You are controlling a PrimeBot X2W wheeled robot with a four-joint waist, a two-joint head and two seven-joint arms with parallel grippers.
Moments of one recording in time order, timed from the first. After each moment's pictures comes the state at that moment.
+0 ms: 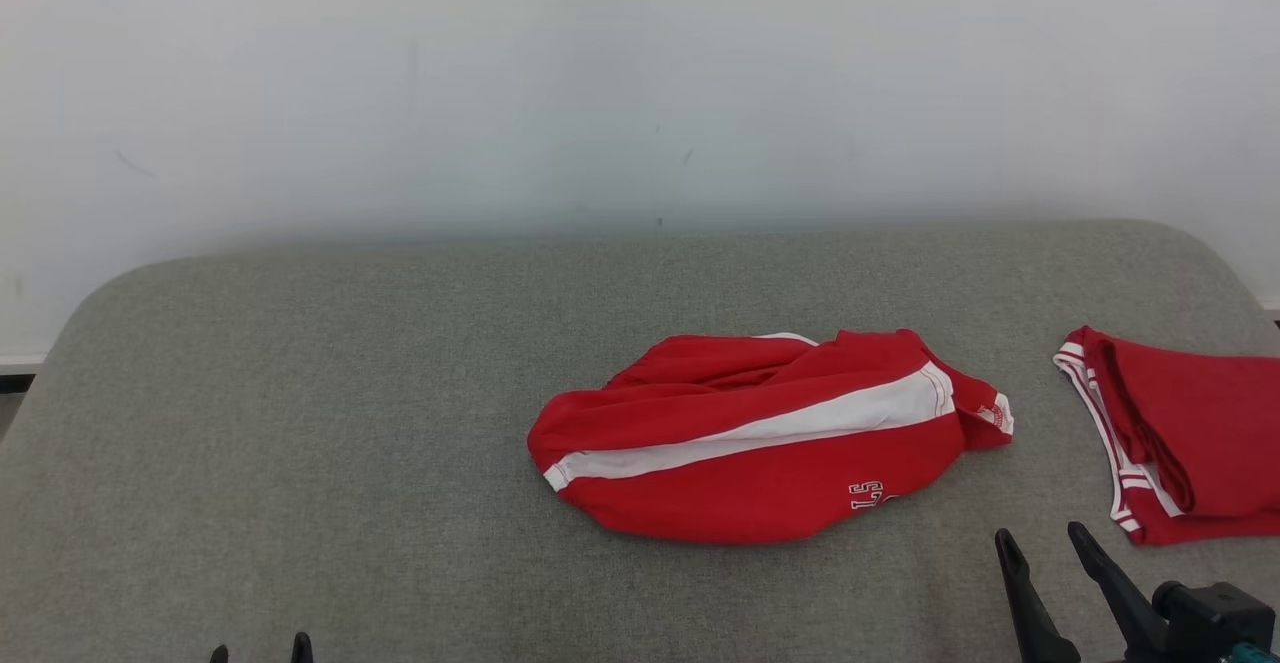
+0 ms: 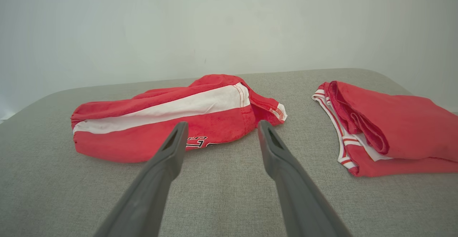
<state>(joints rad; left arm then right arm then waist) 0.20 0.07 0.11 0.14 -0.19 -0.12 -0.26 0.12 -0.23 0.05 0.06 0.34 0.13 -0.04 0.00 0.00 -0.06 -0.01</state>
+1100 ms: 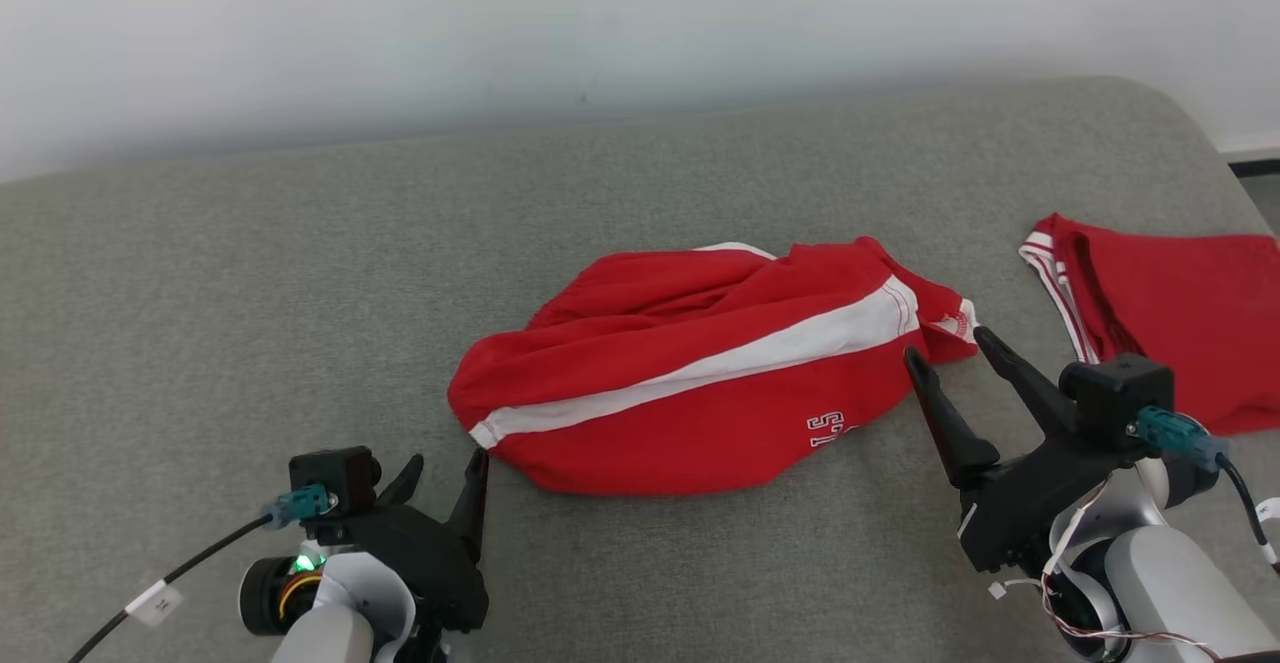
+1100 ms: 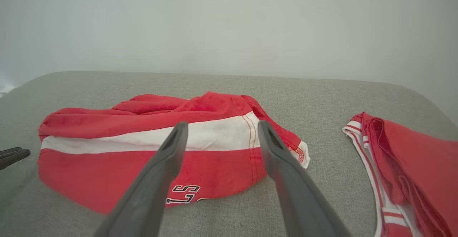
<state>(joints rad) -0.39 0.06 -0.16 0.63 -0.44 -0.13 0.05 -0.32 -0.32 0.27 0.23 0.42 0.13 0.06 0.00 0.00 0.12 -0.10</state>
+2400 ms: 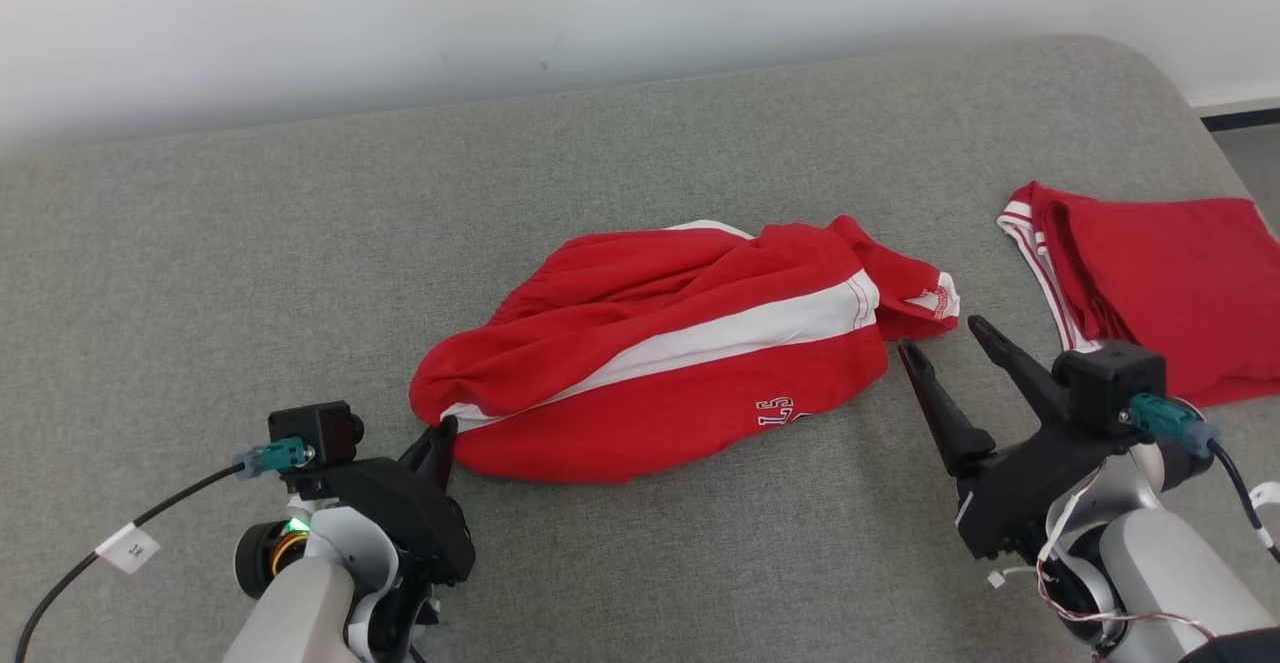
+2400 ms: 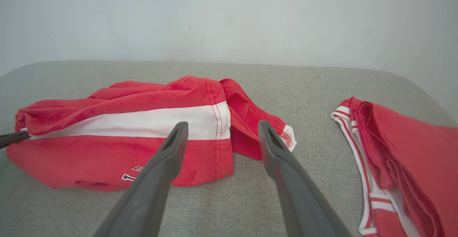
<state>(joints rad) -0.51 0.12 -0.26 0.73 -0.65 -0.13 0.05 -0.36 -0.34 0.31 0.28 0.43 0.13 0.02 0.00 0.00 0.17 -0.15</state>
